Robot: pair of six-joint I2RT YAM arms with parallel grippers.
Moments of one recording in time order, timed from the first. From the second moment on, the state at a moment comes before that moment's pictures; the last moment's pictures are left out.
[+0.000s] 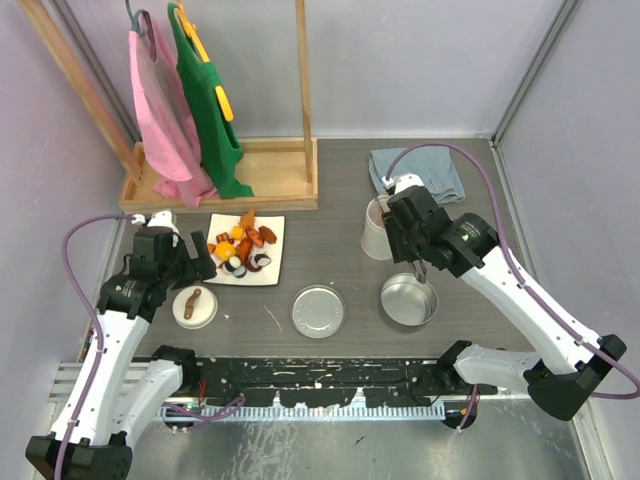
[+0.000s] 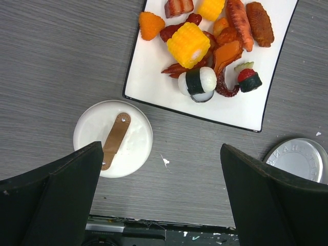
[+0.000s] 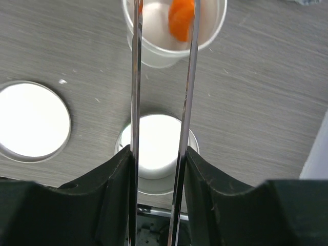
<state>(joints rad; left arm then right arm) -0.16 0.74 0.82 -0.86 -0.11 -0.40 0.69 1.14 1.29 -1.11 0.39 0.25</state>
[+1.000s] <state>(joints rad) -0.16 0.54 0.79 -0.87 -0.15 -0.48 0.90 1.75 1.53 -0.69 0.01 0.40</state>
